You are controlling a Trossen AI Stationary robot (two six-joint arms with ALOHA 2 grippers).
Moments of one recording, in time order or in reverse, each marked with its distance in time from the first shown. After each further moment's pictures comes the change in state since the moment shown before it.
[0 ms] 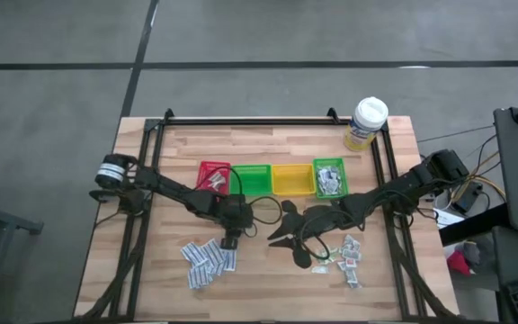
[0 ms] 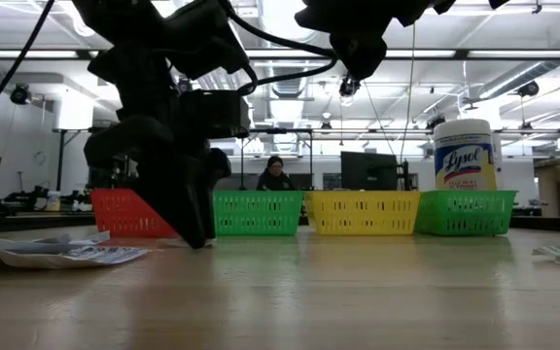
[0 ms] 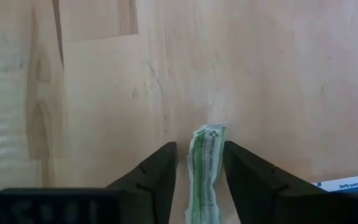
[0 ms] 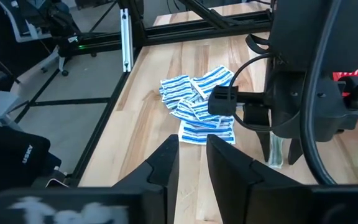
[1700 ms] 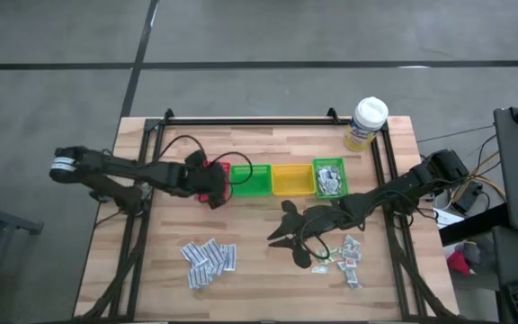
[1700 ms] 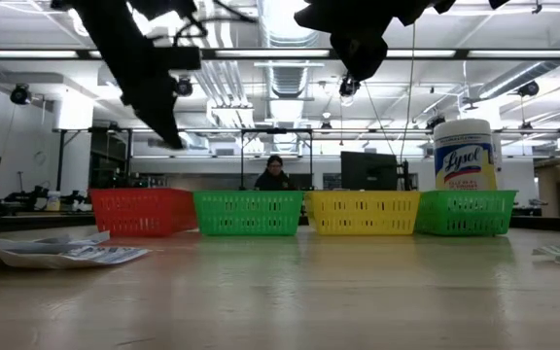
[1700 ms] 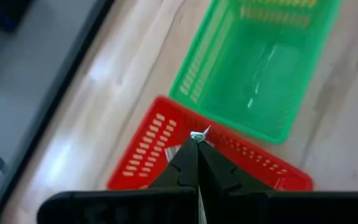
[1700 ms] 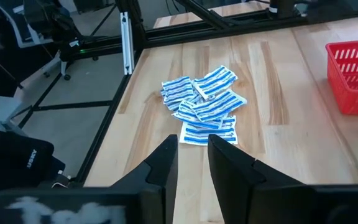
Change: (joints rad) left arm 0.127 -0.459 -0.030 -0.428 -0.564 -0.252; right arm 0.001 0.000 -0.002 0.008 0.000 0.026
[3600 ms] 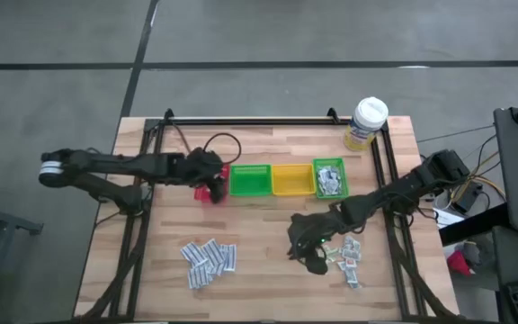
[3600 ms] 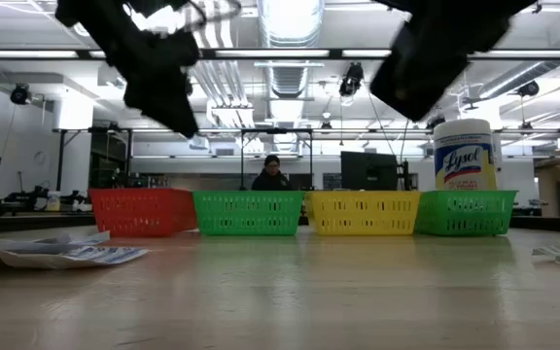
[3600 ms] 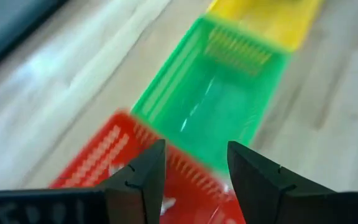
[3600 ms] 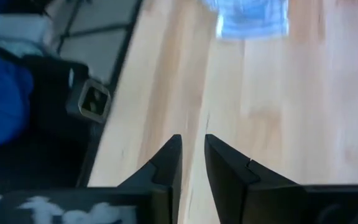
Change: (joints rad) left arm 0.136 -0.122 -0.083 0.200 0.287 -0.062; right arm 0.025 -0.005 0.000 -0.309 -0.233 0.090
